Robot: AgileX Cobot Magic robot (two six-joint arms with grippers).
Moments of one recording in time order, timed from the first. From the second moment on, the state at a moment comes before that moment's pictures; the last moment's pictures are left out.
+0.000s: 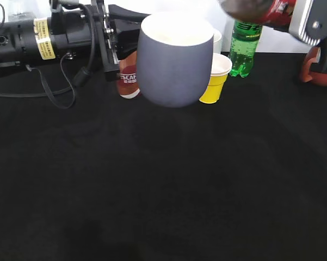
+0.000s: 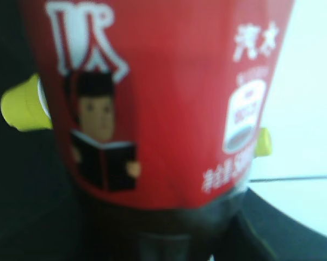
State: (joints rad) left arm -0.32 1.85 -1.10 1.19 -1.17 -0.57; right arm 0.26 1.31 -0.88 -1.83 -0.28 0.54
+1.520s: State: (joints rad) left arm -0.32 1.85 -1.10 1.23 -1.16 -0.56; right arm 0.28 1.31 -0.88 -1.83 -0.20 0.18
